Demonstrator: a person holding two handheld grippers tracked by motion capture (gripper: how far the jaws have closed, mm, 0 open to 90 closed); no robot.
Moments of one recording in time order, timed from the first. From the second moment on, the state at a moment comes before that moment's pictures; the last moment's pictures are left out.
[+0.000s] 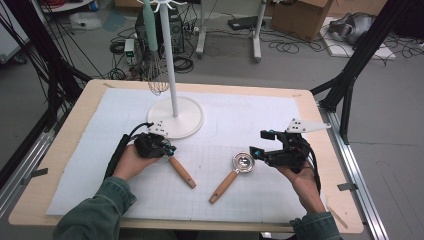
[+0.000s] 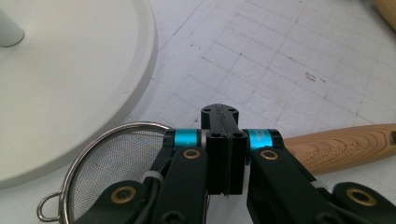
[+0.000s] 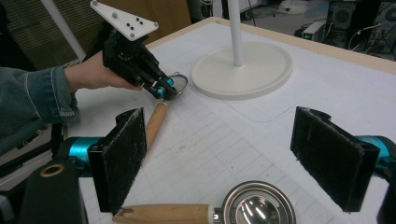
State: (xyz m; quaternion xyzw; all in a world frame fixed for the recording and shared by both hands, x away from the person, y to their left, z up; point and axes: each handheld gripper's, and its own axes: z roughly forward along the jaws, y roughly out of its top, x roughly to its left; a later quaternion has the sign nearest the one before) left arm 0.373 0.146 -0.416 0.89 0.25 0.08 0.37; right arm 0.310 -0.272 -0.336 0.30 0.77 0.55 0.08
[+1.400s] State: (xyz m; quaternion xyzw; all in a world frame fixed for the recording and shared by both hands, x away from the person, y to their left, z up) left arm 0.376 0.142 -0.417 0.89 0.26 0.10 0.36; right arm 0.312 -0.271 -0.335 0.30 0.77 0.56 0.07
